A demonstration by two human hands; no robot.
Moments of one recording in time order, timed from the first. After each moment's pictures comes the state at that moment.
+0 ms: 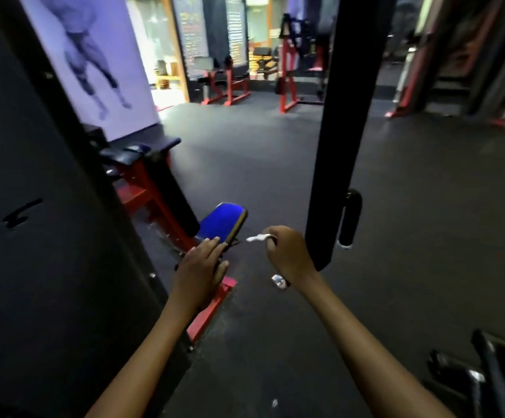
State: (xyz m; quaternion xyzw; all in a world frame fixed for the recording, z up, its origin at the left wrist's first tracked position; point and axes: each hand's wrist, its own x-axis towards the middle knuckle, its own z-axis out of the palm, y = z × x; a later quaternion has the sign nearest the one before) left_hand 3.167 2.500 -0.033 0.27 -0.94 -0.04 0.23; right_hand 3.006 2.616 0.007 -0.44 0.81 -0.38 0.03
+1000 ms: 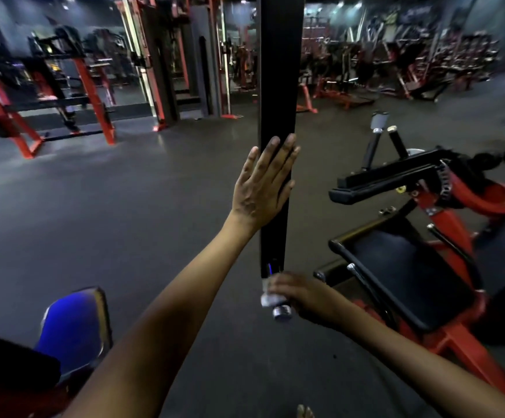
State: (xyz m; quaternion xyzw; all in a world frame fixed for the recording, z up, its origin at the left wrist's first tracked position) left_hand 2.904 2.510 0.076 -0.29 -0.76 0.01 0.58; right_hand 3.025 2.649 -0.041 -0.41 0.87 -0.24 -0.09
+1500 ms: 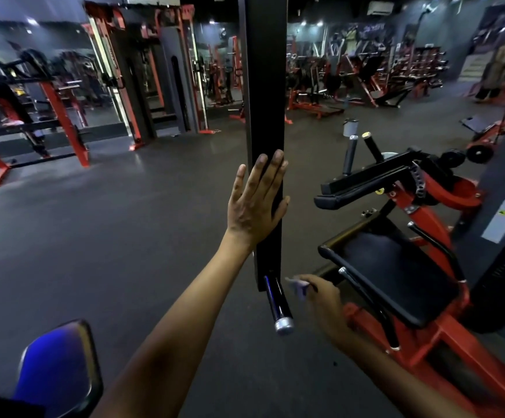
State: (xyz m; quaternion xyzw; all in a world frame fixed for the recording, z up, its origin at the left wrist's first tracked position) left_hand 2.899 2.508 0.062 -0.30 -0.76 -0.03 0.58; right_hand 3.031 2.635 -0.060 0.07 0.80 -0.56 -0.19
